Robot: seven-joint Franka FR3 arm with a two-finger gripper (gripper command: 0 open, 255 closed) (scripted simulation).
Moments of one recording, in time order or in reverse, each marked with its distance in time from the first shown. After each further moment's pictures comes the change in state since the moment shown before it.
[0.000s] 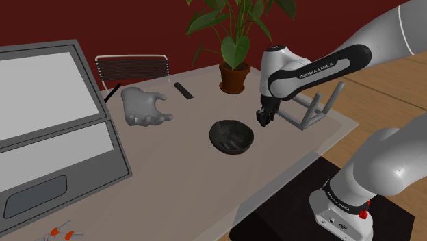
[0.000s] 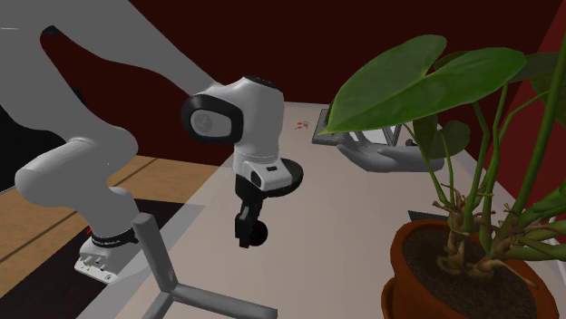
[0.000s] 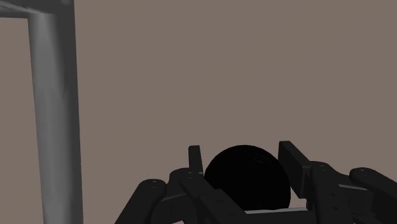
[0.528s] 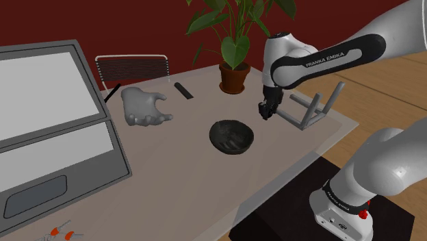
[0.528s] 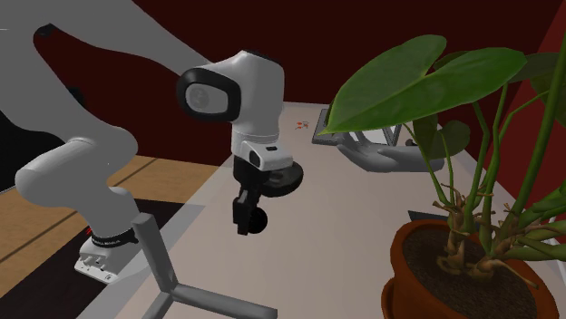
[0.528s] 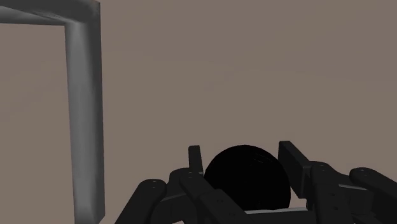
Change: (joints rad) arm 0.003 -0.066 0.000 0.056 0.012 -0.120 -0.020
